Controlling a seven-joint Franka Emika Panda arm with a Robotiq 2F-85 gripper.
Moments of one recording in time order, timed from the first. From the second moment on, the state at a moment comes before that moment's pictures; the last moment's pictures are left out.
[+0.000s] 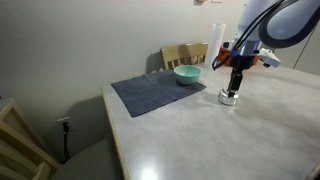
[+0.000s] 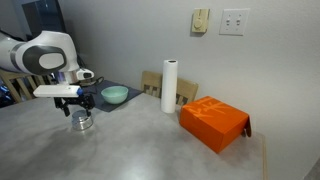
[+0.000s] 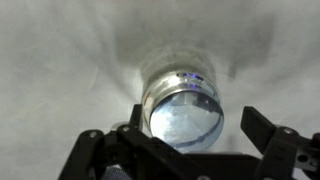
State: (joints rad) arm 0.14 0.43 0.12 -2.20 -0.08 2.66 -0.35
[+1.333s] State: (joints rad) arm 0.14 0.44 0.11 -2.18 -0.17 2.71 -0.25
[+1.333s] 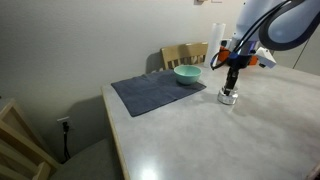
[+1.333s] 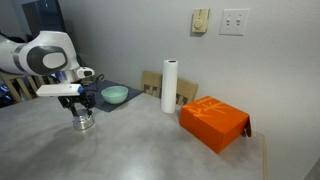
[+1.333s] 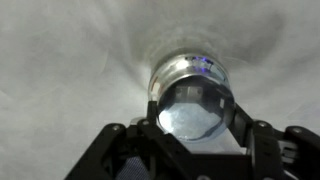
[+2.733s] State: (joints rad) arm -0.12 0.28 0.10 -2.33 0.17 2.82 -0.40
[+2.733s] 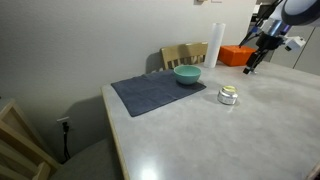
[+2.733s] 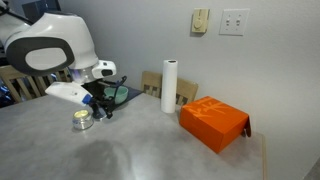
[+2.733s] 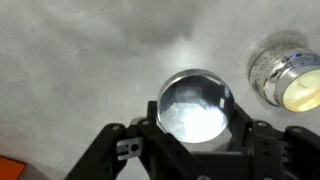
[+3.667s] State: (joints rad) arm -0.08 0.65 0.08 -1.93 0.02 2.55 -0.28
